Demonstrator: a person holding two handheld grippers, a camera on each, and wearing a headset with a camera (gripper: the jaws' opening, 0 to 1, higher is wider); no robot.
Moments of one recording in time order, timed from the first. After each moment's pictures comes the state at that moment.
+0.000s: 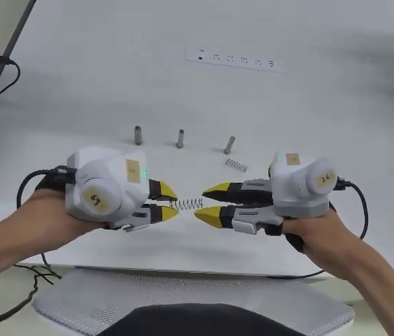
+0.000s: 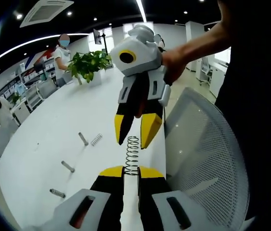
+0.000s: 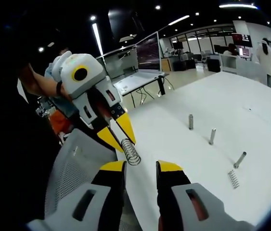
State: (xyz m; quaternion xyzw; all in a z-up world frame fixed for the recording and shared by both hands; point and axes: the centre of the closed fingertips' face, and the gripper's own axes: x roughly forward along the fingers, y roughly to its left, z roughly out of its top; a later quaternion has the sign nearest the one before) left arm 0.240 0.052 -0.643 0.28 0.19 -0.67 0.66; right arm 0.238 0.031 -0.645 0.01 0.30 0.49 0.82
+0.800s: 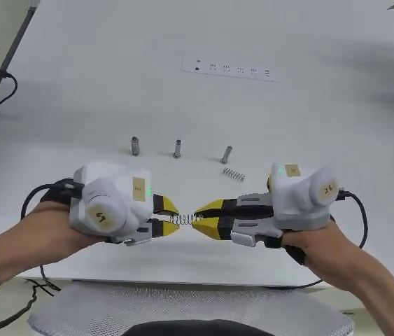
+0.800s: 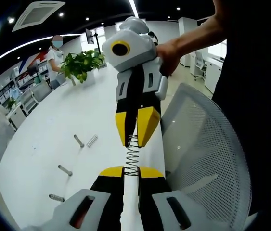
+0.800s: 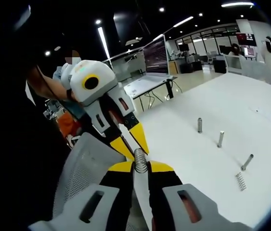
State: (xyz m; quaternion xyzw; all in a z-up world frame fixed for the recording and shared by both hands) left arm 0.236 0.046 -0.647 0.30 0.19 -0.68 0.64; right arm 0.228 0.040 -0.633 0.04 0.29 0.52 0.80
